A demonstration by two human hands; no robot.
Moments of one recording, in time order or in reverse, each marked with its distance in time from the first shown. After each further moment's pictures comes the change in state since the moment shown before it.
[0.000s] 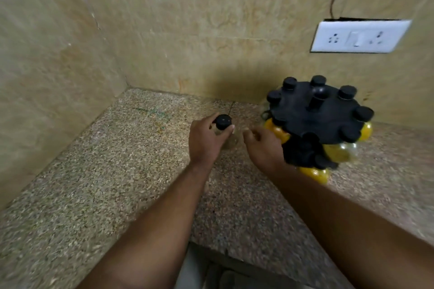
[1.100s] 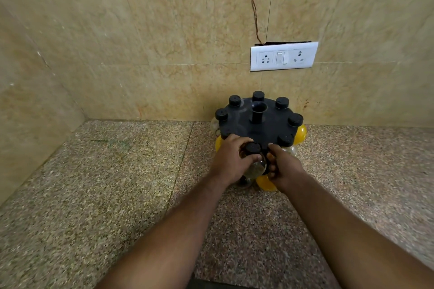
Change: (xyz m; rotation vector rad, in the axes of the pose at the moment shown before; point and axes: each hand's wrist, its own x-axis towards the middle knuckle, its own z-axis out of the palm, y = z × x) left_hand -0.046 0.107 0.105 -0.118 -0.492 0.262; right_hand -0.004 0.092 -0.130 0.947 0.180 0.588
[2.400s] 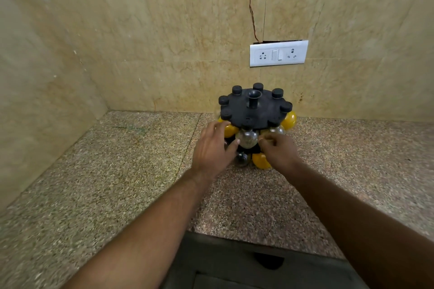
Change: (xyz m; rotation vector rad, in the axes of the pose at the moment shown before) left_hand -0.099 0.053 -0.042 0.403 0.193 0.028; right_hand -0.095 0.002 -0.048 -0.862 -0.098 -0.699
